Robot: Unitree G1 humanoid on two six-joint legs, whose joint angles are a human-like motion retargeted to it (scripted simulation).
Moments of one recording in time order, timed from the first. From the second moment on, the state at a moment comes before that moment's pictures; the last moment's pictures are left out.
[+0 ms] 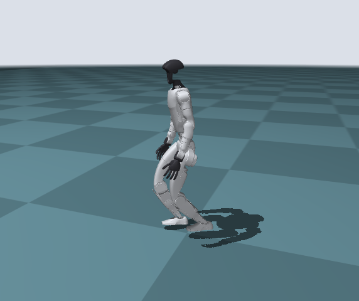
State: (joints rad) left arm 0.04 0.22 -0.11 1.02 -0.04 -0.18 0.18; right arm 0.04 -0.25 0.21 1.08 0.04 -0.14 -0.12; waist 0.00 -0.04 0.06; left_leg -0.34 -0.11 0.09 0.98 -0.84 0.12; right_leg -0.66 -0.01 -0.05 1.07 -0.61 0.12
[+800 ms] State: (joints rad) left arm 0.06 0.24 -0.05 0.95 -0.14 -0.18 0.19; right arm 0.06 -0.28 0.17 1.05 0.04 -0.11 -0.15; waist 0.05 0.00 0.09; left_leg -0.48 -0.18 -0.09 1.03 -0.86 0.14; right_leg -0.73 0.02 0.08 0.99 -0.51 0.19
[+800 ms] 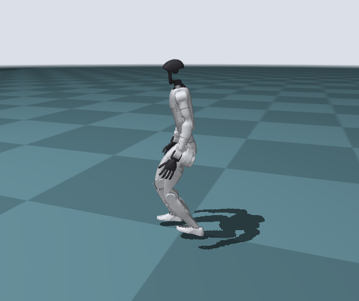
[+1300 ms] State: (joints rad) left arm 0.09 0.20 0.01 1.03 -0.18 -0.18 0.19; right arm -0.03 -0.34 0.19 1.03 0.04 -0.16 -0.16; waist 0.20 -0.05 0.06; left_leg -0.79 -0.11 0.08 0.91 -0.67 0.06; right_leg -0.35 0.06 -0.08 0.91 -0.79 0.03
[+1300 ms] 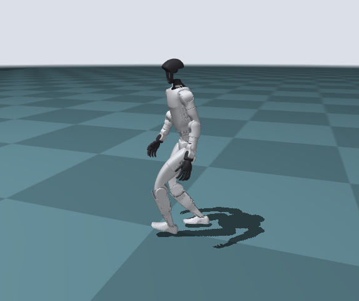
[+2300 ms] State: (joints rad) left arm 0.06 0.23 -0.09 0.92 -0.08 -0.13 0.11; right arm 0.10 -0.29 0.26 1.02 -0.07 -0.11 -0.13; waist 0.05 -0.11 -0.05; left_leg -0.28 -0.25 0.06 0.63 -0.79 0.18; right_leg -0.72 -0.28 -0.21 1.14 -0.69 0.03
